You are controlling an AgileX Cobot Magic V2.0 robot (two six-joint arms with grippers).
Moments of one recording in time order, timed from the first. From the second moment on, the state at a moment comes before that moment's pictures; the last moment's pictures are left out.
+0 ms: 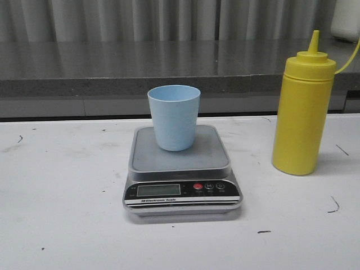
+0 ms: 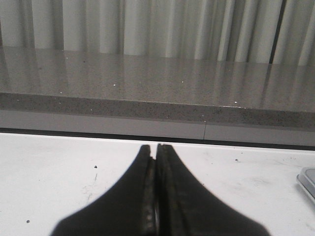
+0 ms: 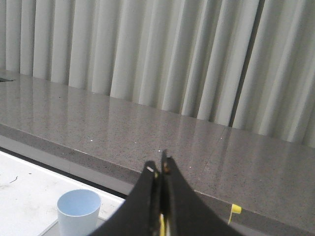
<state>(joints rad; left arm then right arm) 0.04 -0.01 0.00 -0.14 0.05 0.07 0.35 0.29 -0.46 0.40 0.09 -0.48</state>
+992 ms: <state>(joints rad) 0.04 -0.01 0.00 -0.14 0.05 0.07 0.09 0.19 -0.15 0.02 0.00 -0.06</state>
